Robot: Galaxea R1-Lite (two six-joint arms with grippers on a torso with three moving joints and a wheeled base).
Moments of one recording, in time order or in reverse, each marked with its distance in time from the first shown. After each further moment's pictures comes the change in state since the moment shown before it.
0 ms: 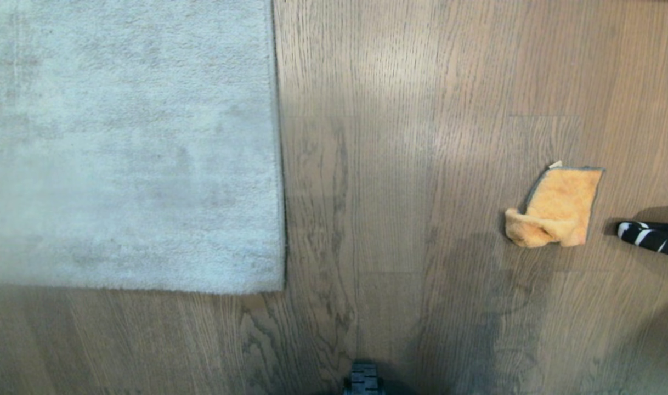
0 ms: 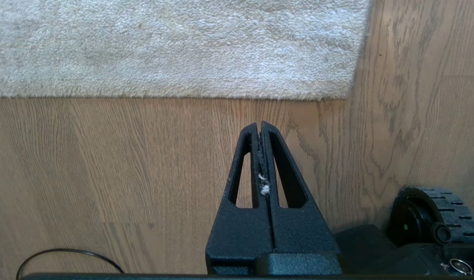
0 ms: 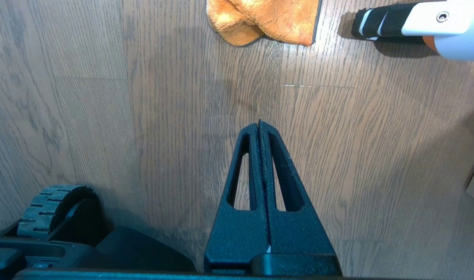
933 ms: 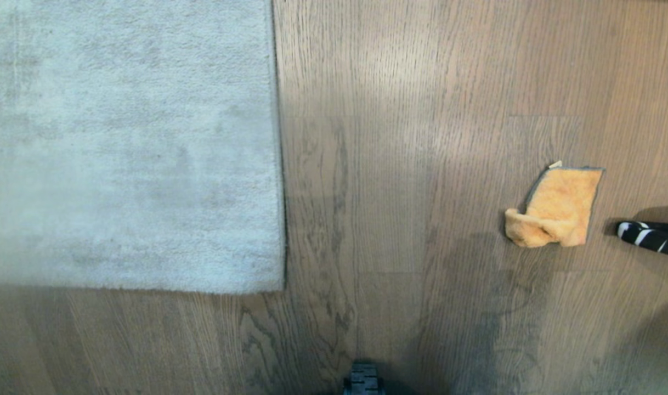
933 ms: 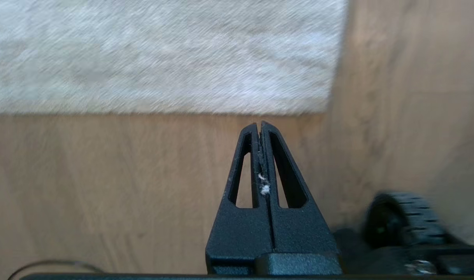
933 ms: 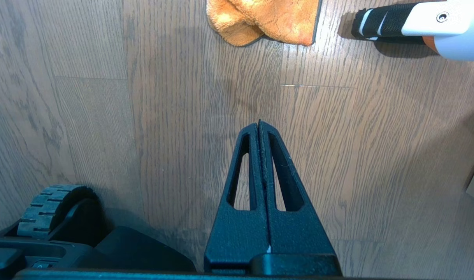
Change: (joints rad) left arm -0.002 0.081 -0.134 0.049 -0.053 -0.022; right arm 0.000 0.000 0.000 0.000 0.000 0.000
